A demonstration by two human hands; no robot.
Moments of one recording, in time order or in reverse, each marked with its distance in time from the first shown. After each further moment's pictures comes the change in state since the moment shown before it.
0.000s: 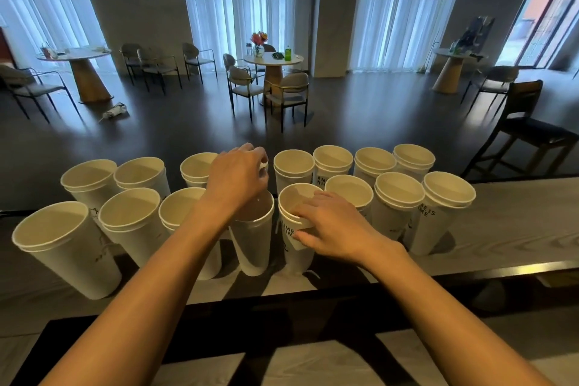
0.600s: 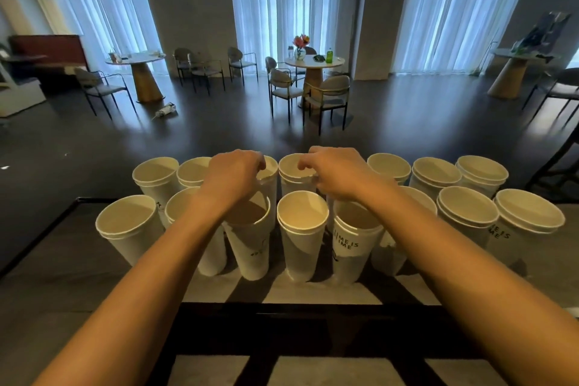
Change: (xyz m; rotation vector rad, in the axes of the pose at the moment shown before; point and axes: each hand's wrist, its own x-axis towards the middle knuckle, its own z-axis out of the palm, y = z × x) left_hand -0.009 -0.083 -0.033 0.153 -0.120 -0.099; right_hand 0.126 -0.017 -0.022 -0.074 0.038 0.017
